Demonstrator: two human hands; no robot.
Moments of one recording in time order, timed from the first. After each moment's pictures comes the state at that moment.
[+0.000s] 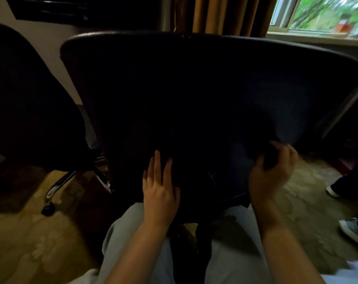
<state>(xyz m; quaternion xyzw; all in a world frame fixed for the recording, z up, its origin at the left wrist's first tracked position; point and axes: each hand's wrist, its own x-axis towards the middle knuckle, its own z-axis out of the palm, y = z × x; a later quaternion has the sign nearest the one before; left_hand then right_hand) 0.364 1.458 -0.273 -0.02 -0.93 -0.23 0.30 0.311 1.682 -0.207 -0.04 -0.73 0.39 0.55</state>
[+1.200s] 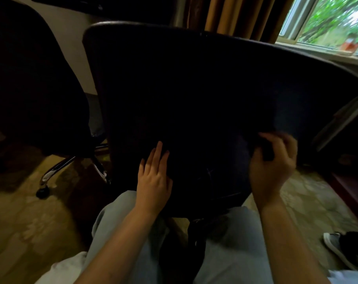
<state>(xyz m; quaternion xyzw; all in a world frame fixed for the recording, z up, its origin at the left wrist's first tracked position) 0.367 1.444 -0.269 -0.05 -0.93 -0.22 0.28 0.328 1.679 -0.166 0.08 -0.75 0.34 0.56</state>
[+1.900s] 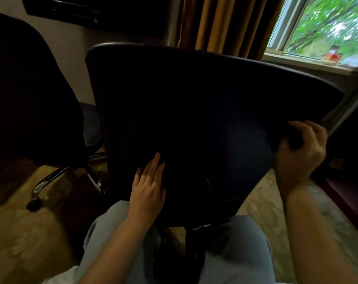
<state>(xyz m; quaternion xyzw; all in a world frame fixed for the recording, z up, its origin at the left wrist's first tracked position) 0.367 1.440 -0.273 -0.07 -0.93 -0.19 0.30 0.306 1.735 -0.123 0.06 -0.75 0.30 0.59</state>
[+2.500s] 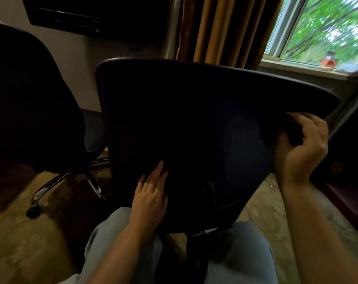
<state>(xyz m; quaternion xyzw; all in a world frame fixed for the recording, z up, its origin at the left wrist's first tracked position) 0.370 1.439 -0.269 -0.10 -0.93 -0.20 0.30 0.315 1.716 -0.094 0.10 -0.72 0.32 0.60</state>
